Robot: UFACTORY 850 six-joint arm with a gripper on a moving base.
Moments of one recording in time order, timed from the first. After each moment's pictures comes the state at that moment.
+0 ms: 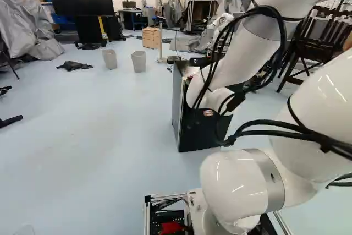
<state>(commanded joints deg) -1.1 10.7 -11.6 0.0 50.9 0.0</state>
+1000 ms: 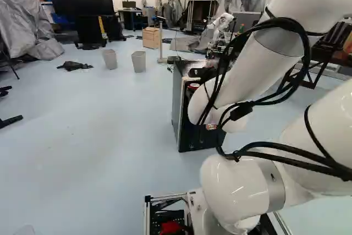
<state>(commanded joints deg) 0.0 16.0 -5.0 0.0 50.0 0.0</state>
